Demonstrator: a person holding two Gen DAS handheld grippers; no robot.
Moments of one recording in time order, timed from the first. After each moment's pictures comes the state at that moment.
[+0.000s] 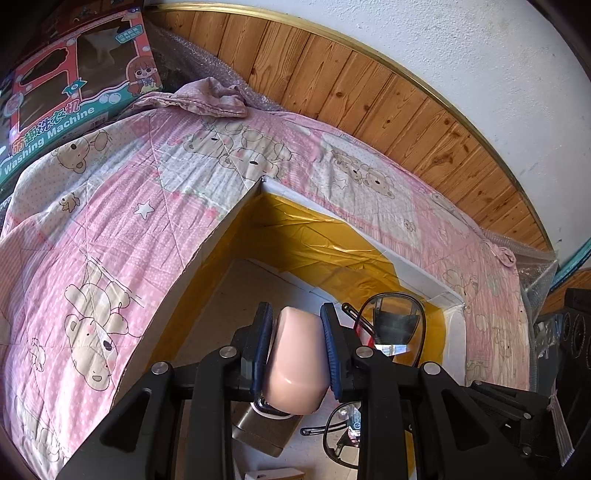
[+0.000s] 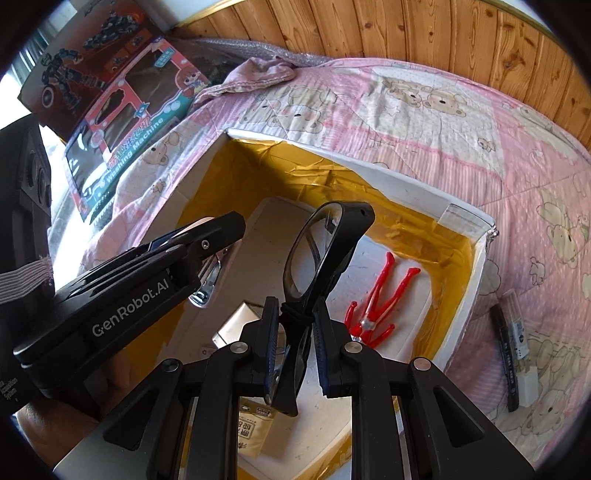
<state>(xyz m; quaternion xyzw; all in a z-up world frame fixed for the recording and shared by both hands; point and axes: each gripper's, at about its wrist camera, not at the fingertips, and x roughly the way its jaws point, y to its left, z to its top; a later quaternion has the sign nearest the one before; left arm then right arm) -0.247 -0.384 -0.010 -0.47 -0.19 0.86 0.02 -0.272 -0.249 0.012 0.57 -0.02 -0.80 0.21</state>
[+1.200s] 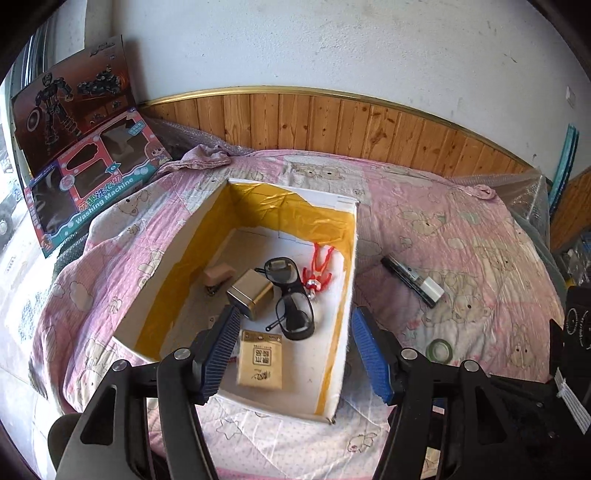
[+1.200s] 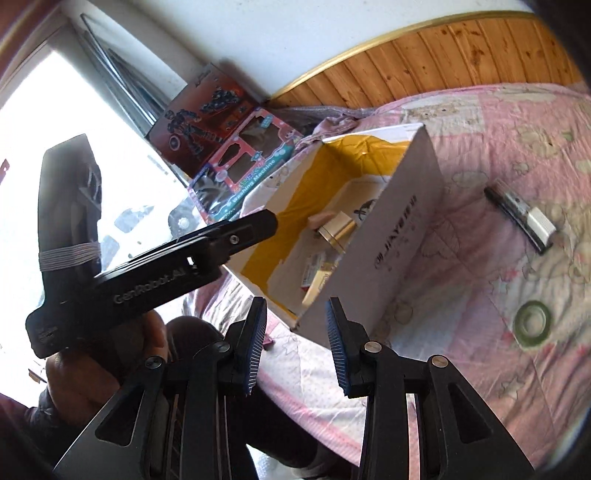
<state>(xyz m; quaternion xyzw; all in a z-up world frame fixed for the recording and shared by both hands) -0.029 -0.267 0.083 -0.40 -0.03 0.91 0.01 -0.023 -0.112 0.047 0.42 -0.19 -0.82 0.35</state>
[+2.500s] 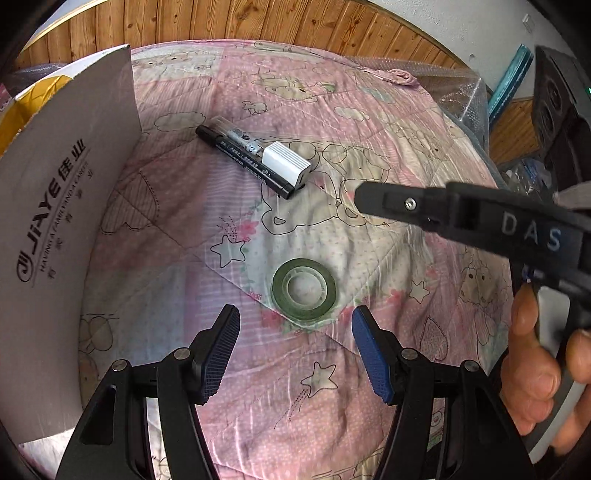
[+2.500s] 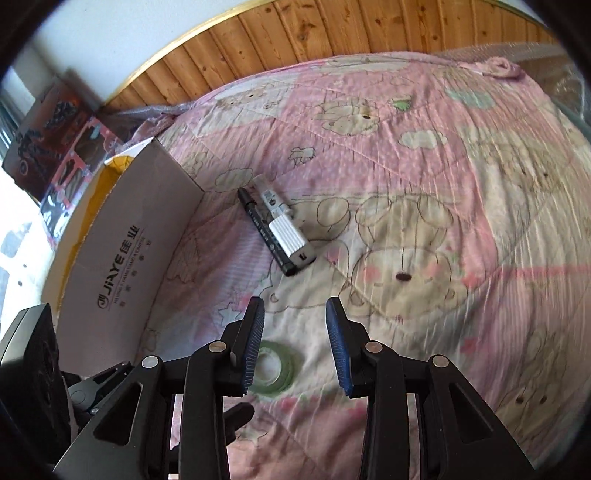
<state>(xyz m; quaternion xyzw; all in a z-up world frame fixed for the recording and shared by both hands) -0.084 -0.086 -0.061 -0.54 -0.04 0.82 0.19 -0.141 0.038 -0.021 0.51 -0.10 -0.85 0.11</state>
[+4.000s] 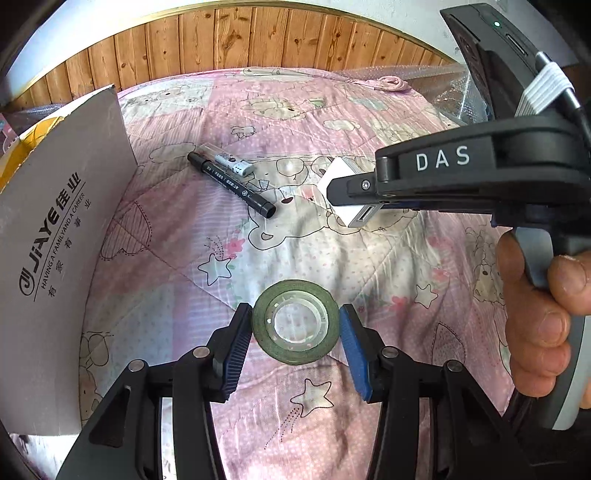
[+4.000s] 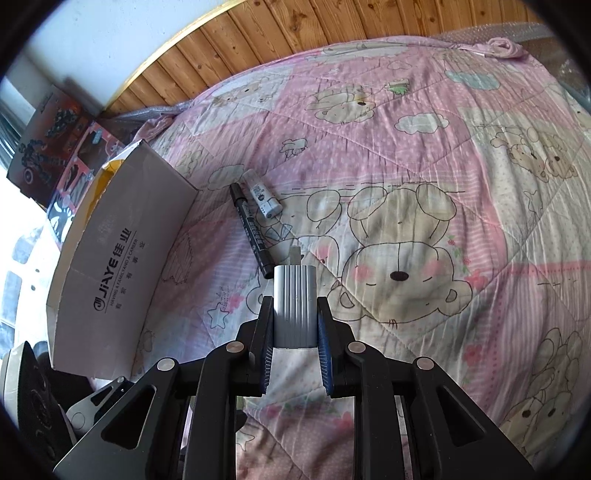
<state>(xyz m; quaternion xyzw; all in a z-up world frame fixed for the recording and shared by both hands) -0.053 -0.065 -0.052 -0.49 0.02 0.86 0.17 -0.132 0.058 -0.037 0.52 -0.15 -0.83 0.12</state>
